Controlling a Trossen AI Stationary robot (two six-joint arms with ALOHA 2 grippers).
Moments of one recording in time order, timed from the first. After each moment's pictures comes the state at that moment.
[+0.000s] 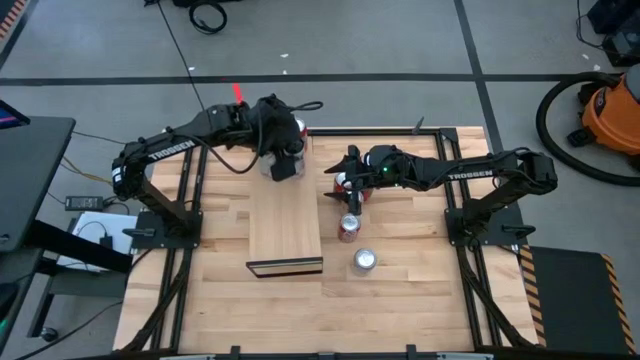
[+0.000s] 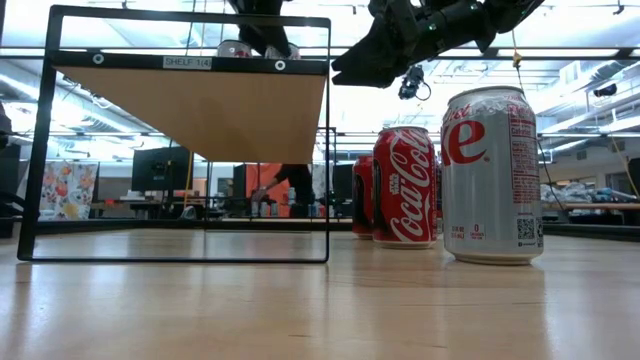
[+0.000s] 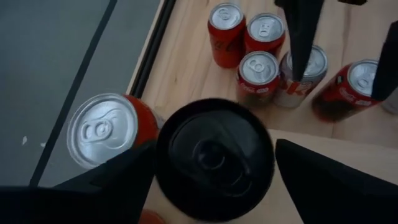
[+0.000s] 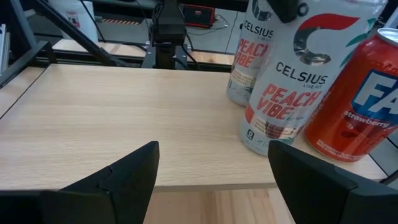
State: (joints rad) left arm 0.32 1.54 1.71 -1.03 -0.11 0.14; right arm -0.16 1.41 0.92 0.16 -0.09 -0.16
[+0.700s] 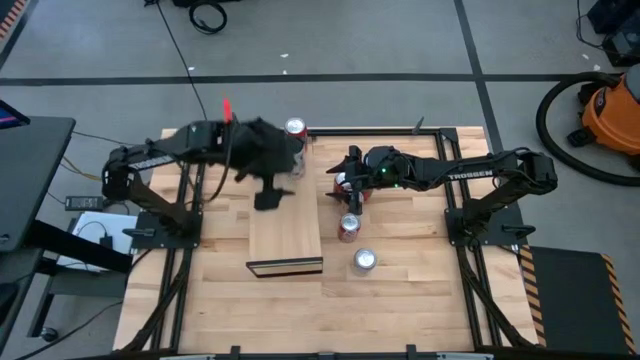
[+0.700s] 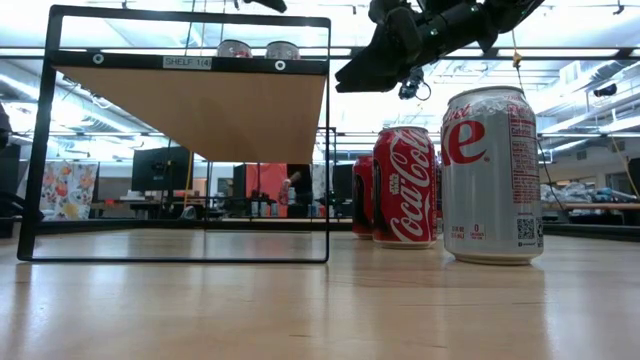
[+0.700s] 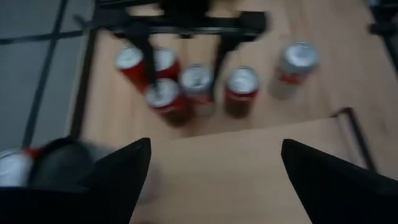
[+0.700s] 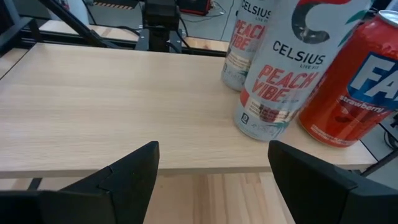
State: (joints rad) left arm 0.09 1.47 1.77 -1.11 -0.01 0.18; right arm -0.16 1.41 0.92 0.11 -0.06 -0.19
